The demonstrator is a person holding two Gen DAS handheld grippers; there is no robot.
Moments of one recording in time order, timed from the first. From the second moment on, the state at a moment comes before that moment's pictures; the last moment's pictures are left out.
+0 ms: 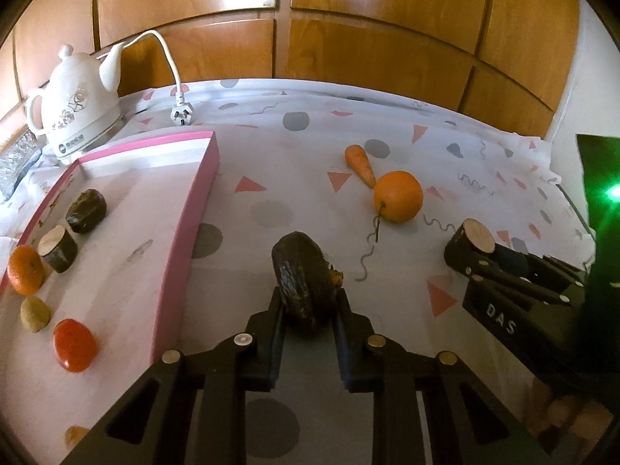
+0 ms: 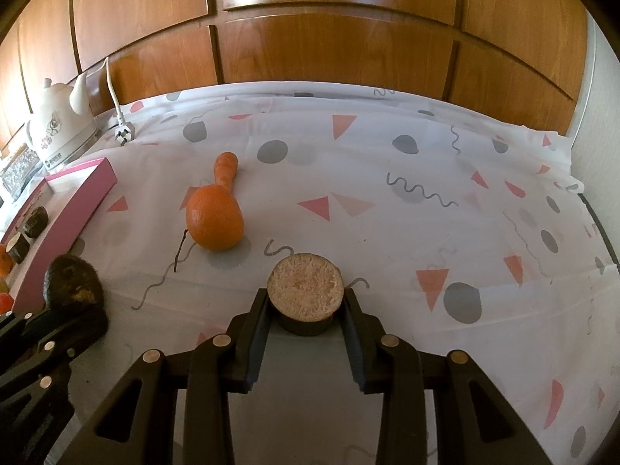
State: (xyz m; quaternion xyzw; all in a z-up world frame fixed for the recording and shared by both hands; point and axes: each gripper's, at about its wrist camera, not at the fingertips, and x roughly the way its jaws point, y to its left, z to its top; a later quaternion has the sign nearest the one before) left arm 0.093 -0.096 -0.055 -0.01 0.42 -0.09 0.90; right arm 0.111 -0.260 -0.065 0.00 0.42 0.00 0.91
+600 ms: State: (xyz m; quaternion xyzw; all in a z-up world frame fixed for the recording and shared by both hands) left arm 0.064 -0.079 -0.013 -0.02 0.38 -0.10 0.92; right arm 0.110 -0.260 -0.064 0.00 0.42 0.00 0.91
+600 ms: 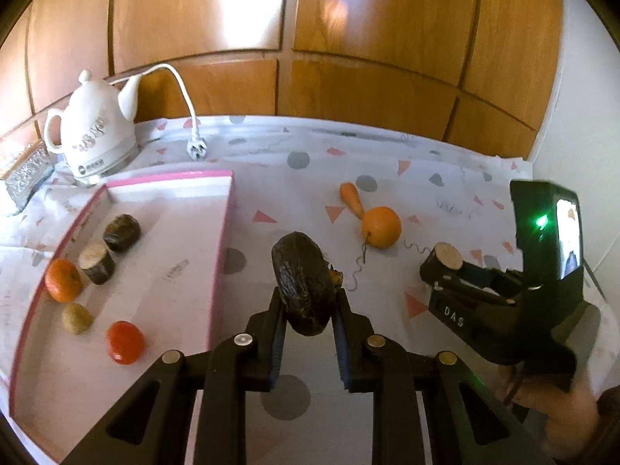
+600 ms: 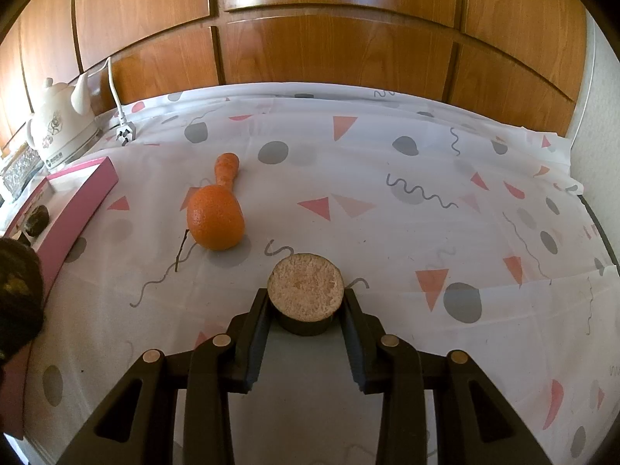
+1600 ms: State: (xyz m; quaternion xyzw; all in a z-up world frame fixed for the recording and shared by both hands) left arm 0.038 0.050 -0.012 -0.08 0.37 0.03 0.92; right arm 0.093 -0.207 -0.058 -0.03 0.43 0.06 0.90
